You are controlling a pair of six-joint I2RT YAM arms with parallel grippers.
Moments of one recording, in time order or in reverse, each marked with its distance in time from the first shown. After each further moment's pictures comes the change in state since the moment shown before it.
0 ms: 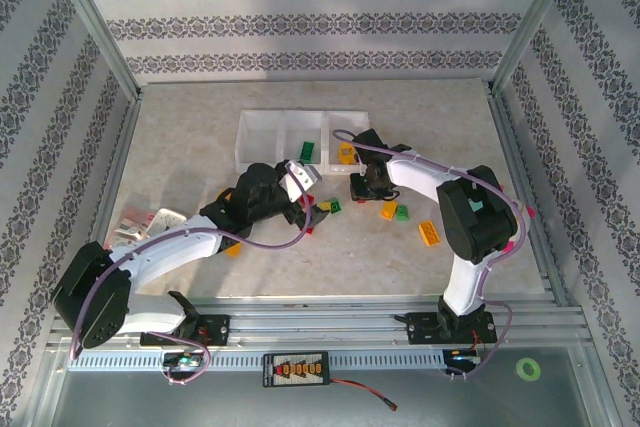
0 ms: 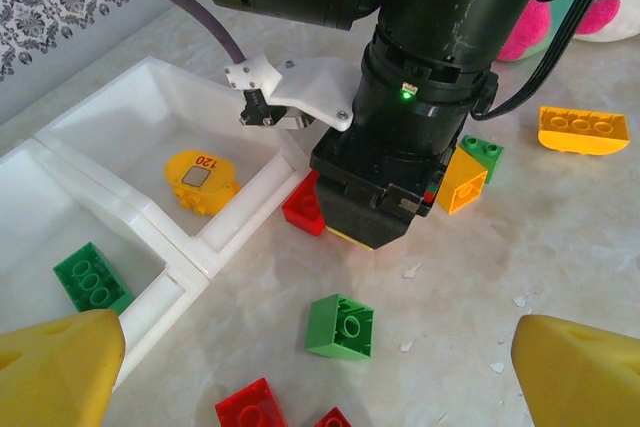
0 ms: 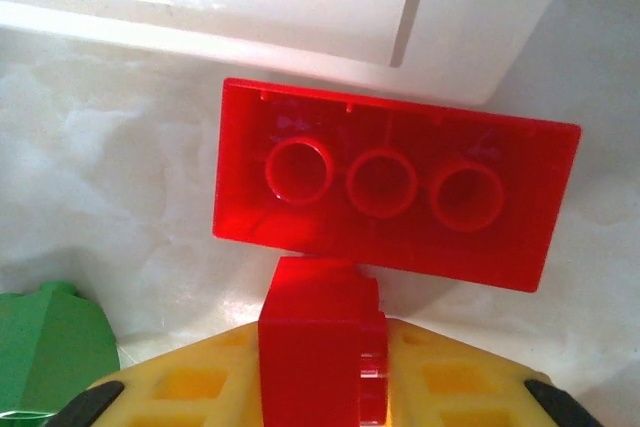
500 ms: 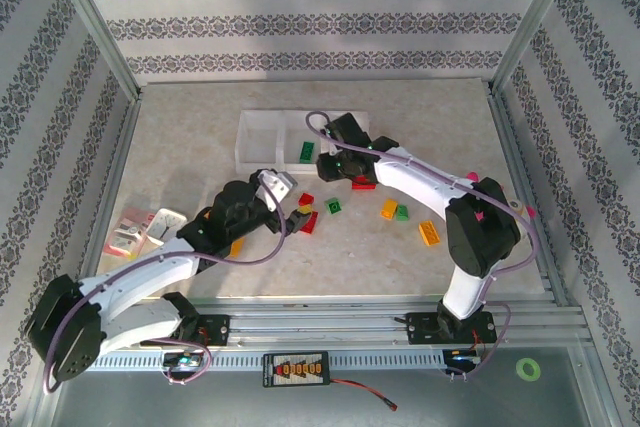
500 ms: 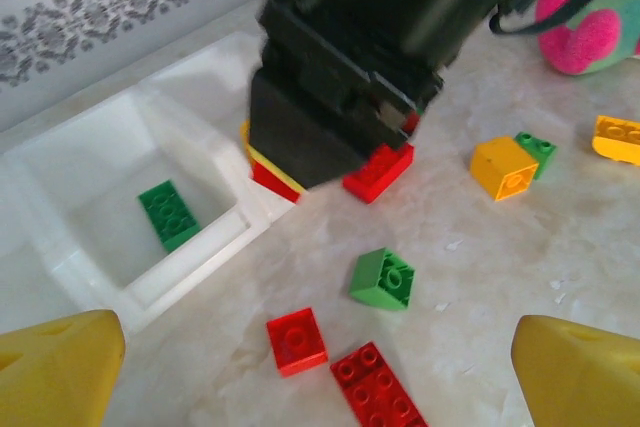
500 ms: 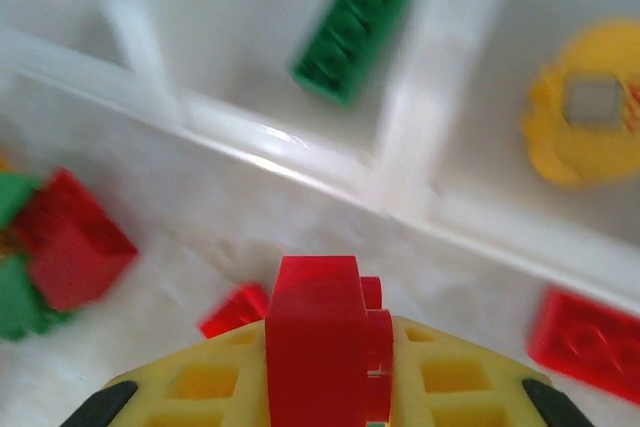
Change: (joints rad) left arm 0.016 -0.238 -0.179 -0.003 -0.139 -0.102; right arm 0.169 -0.066 0.180 0.126 0.001 0.000
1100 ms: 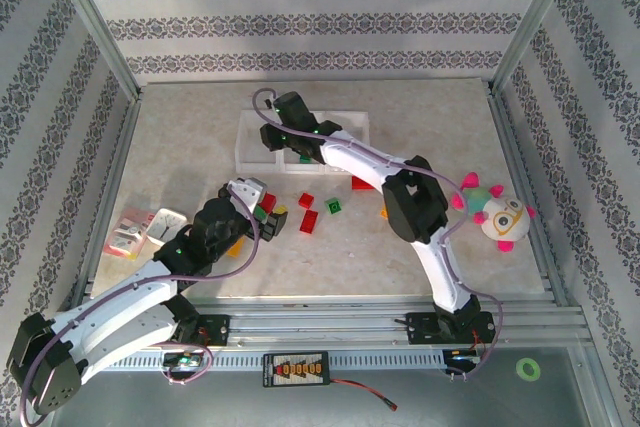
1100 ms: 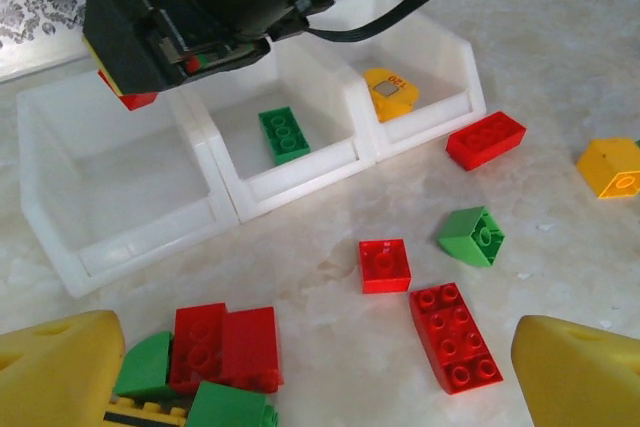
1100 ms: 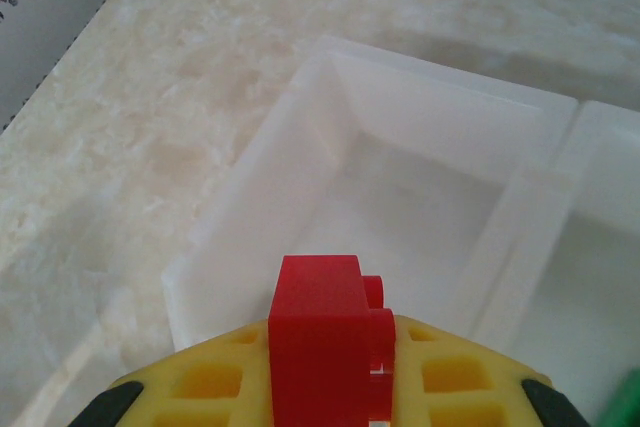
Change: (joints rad) left arm 0.007 -0.232 -0.103 -0.158 -0.219 -0.157; right arm 0.085 0.484 0.557 0.213 0.006 0.000
